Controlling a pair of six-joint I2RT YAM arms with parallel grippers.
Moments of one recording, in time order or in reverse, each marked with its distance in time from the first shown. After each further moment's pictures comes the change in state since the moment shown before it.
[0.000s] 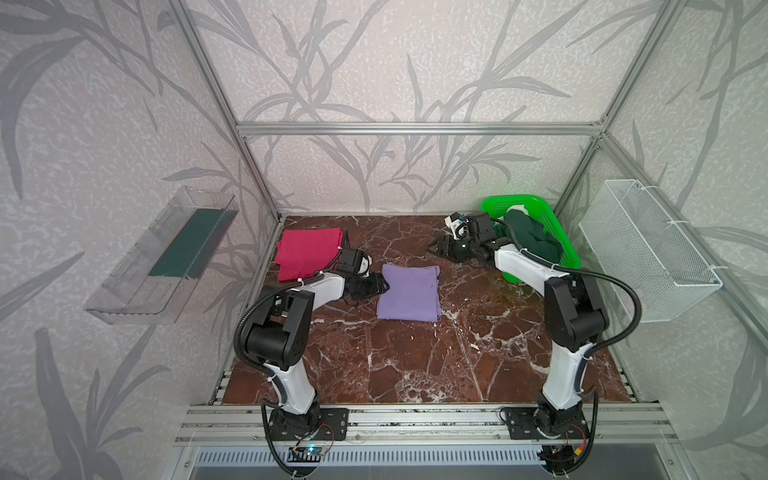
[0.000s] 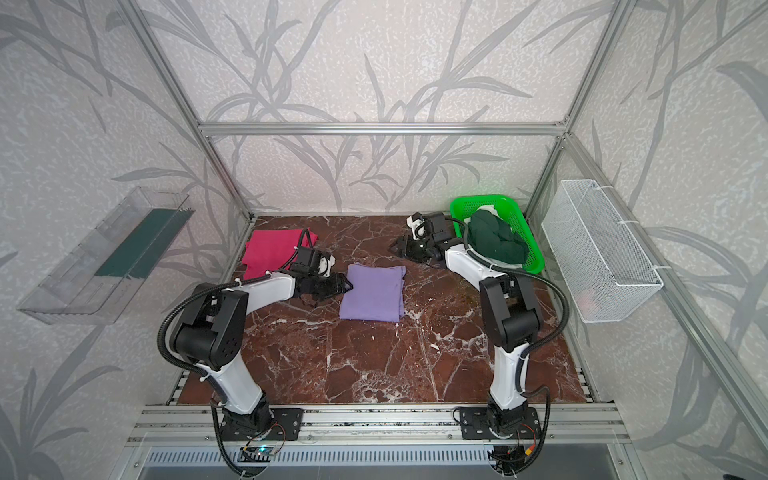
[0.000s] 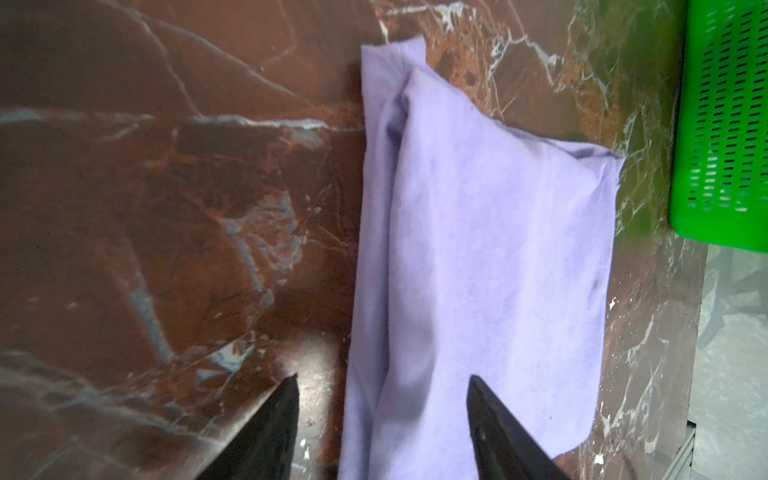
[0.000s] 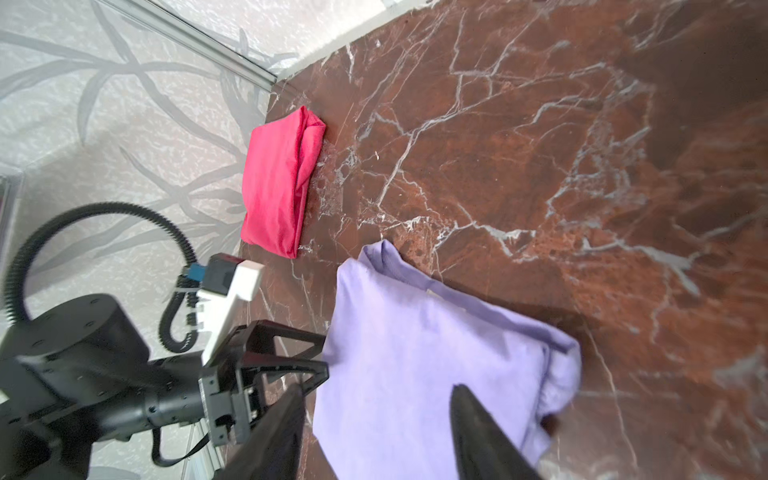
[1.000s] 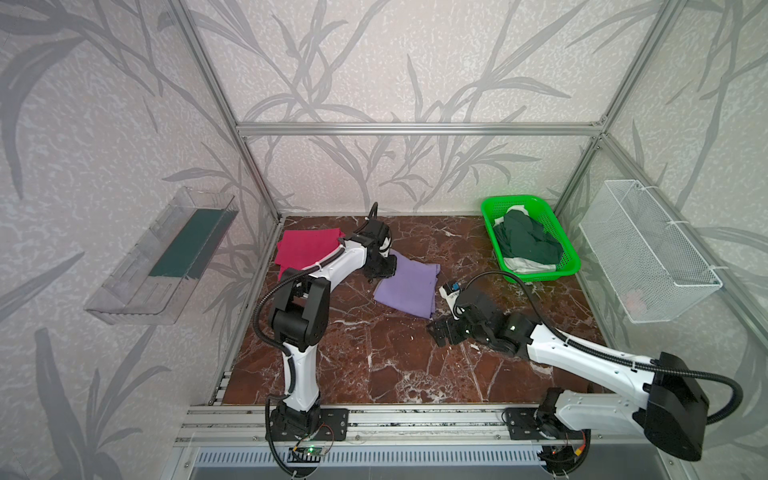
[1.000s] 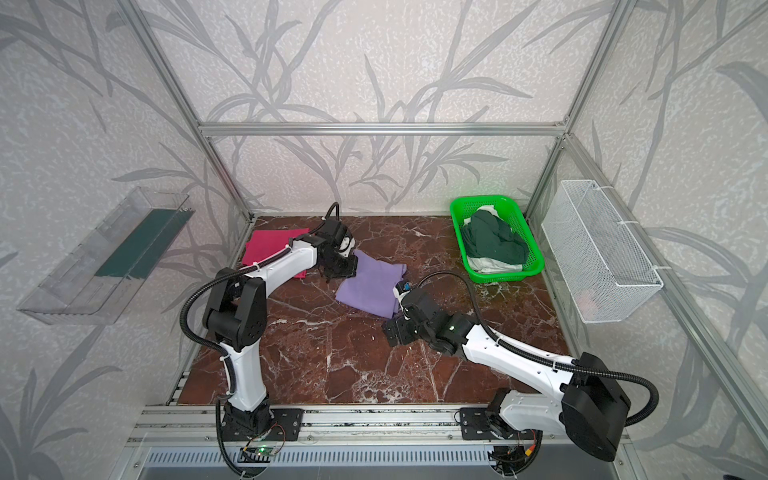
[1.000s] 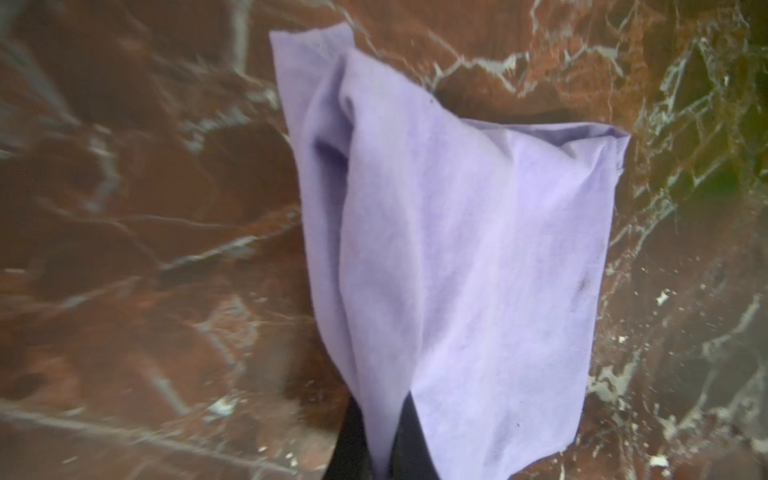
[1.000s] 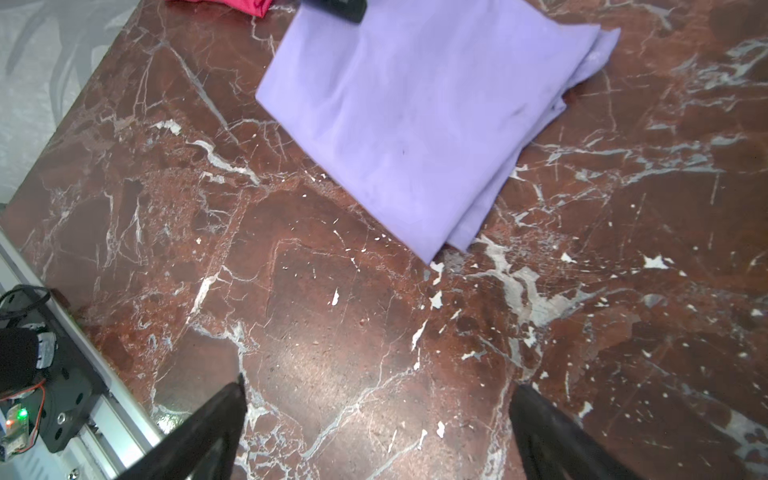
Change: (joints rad) left arm -0.094 0.191 0.599 -0.562 -0.249 0.214; right arm 0.536 -0.660 -0.620 -0.133 0.622 -0.116
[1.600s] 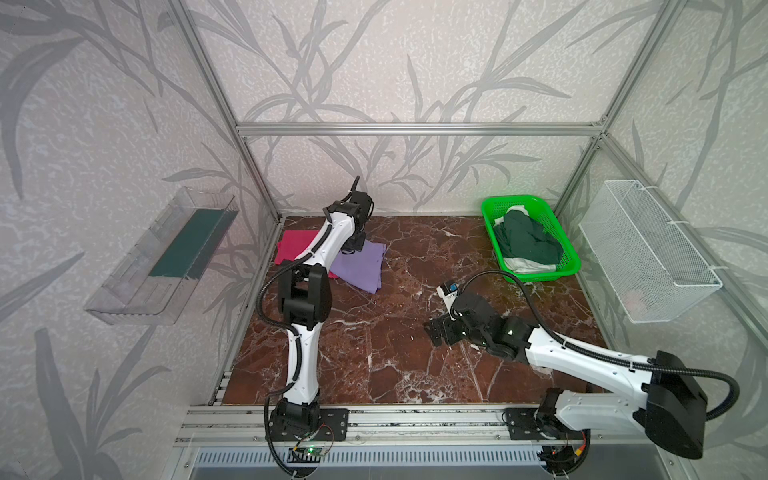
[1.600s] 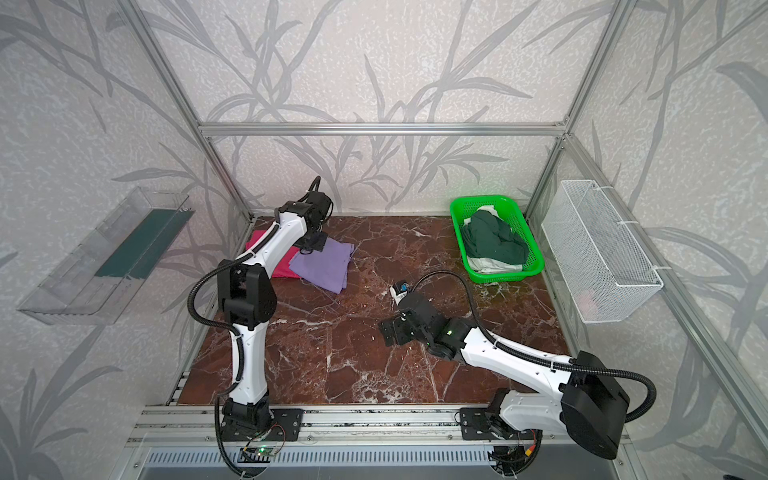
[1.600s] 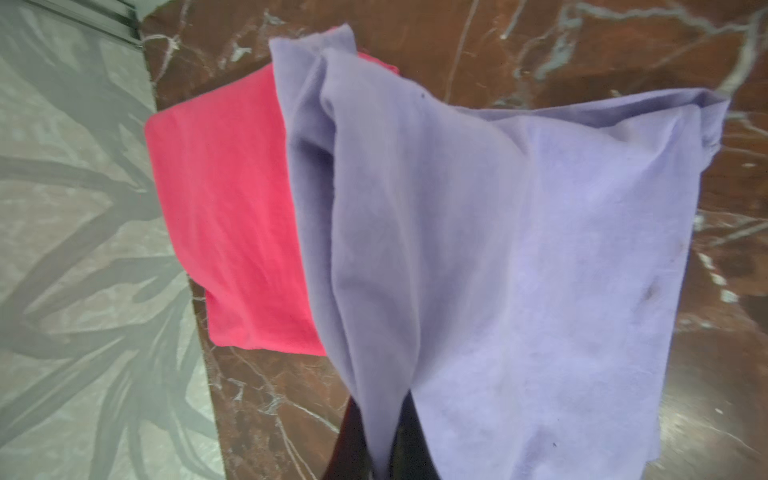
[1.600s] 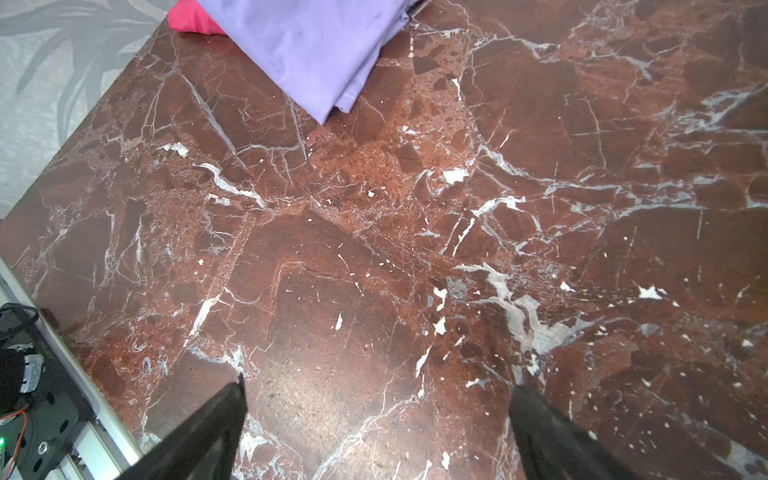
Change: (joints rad) left arm 0.136 0.242 0.512 -0.363 -0.591 0.249; right arm 0.021 0.003 -0.018 0.074 0.056 0.000
